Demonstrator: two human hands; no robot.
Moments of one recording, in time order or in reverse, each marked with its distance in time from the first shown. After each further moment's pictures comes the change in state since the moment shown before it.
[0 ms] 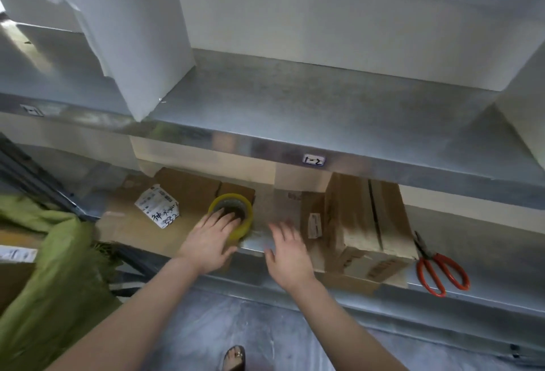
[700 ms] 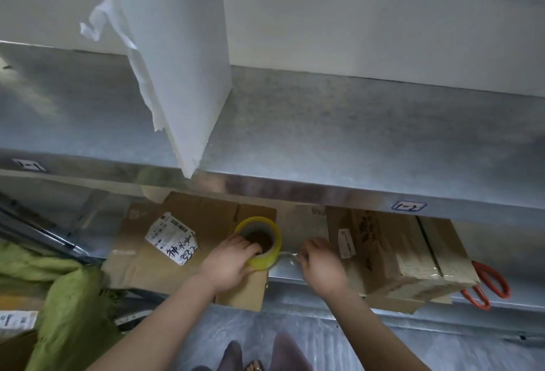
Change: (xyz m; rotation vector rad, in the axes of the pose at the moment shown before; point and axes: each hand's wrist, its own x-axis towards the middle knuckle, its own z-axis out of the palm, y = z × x) left_hand 0.040 -0.065 0.013 -0.188 -0.059 0.241; right_hand 0.066 0.001 0.027 -0.013 0.046 0.172
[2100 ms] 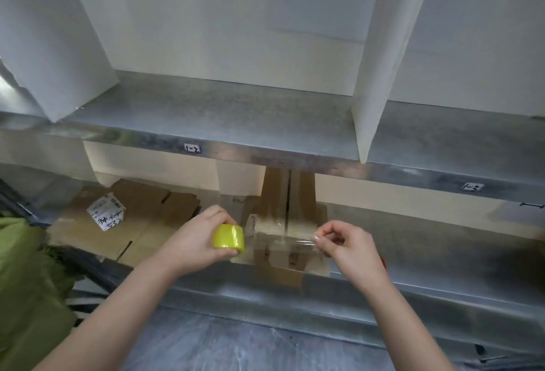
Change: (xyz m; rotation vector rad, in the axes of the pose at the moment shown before) left_hand -0.008 0.265 -0.081 -0.273 0.303 -0.112; right_hand -0.183 0.193 -0.228 0.604 0.165 -0.006
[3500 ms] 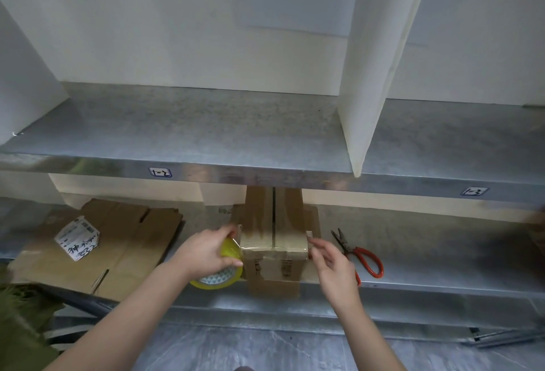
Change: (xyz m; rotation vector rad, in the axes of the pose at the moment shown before) left_hand 0.067 -0.026 0.042 0.148 -0.242 -0.125; right_hand 0.028 0.079 0.062 0.178 0.178 0.138
